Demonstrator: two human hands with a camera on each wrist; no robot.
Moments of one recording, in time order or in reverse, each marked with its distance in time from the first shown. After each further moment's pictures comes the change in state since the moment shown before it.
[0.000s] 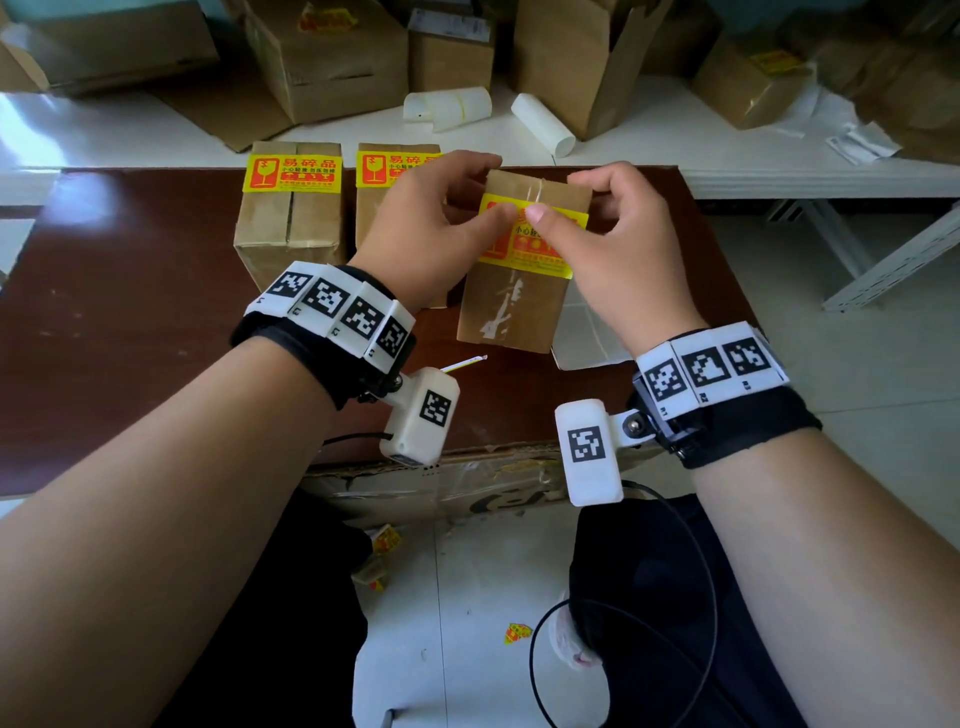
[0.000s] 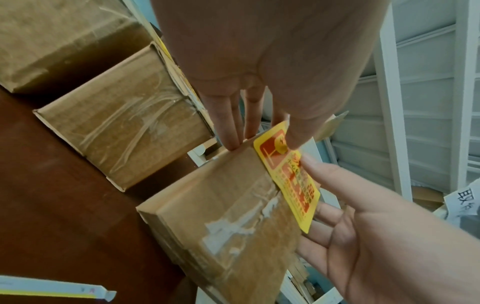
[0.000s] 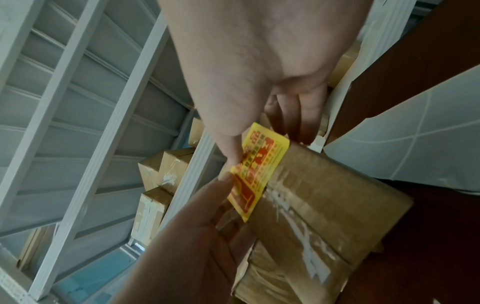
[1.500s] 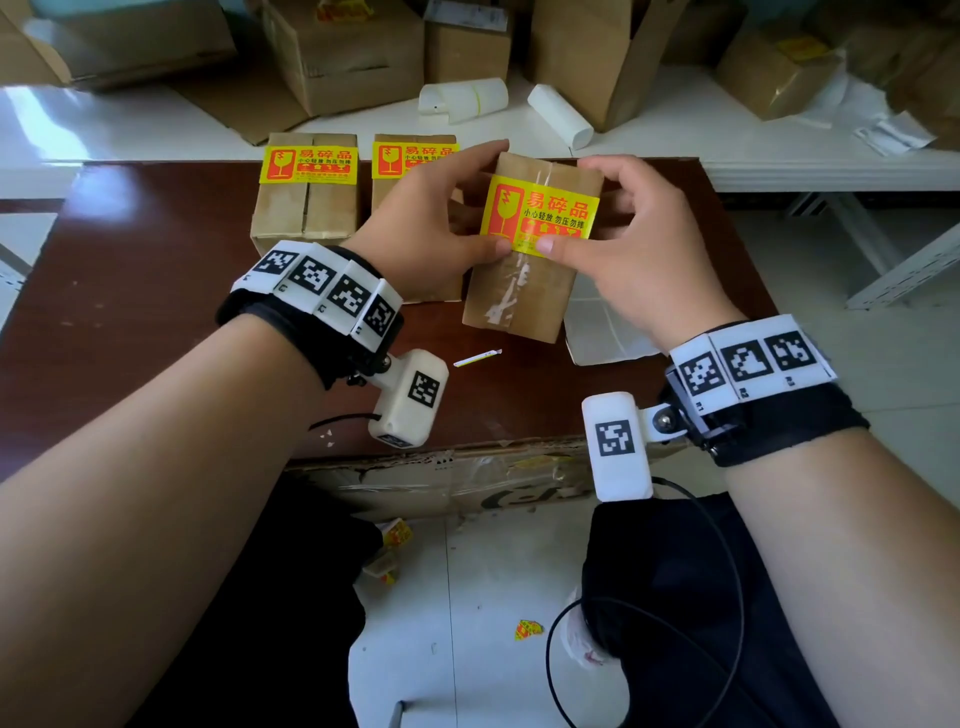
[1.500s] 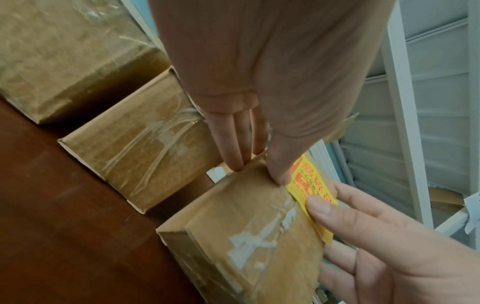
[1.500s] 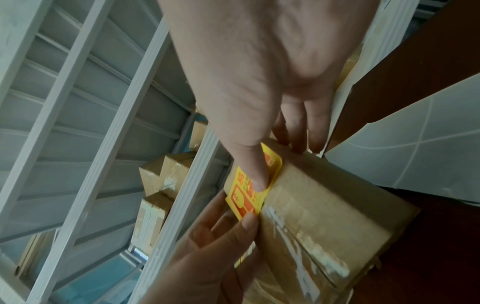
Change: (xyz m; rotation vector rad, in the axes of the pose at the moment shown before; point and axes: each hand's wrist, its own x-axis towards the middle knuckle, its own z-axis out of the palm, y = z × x) left_hand 0.001 -0.010 -0.018 0.044 -0.209 0.018; right_hand 0.002 0.004 -0.003 -0.042 -0.121 -0.018
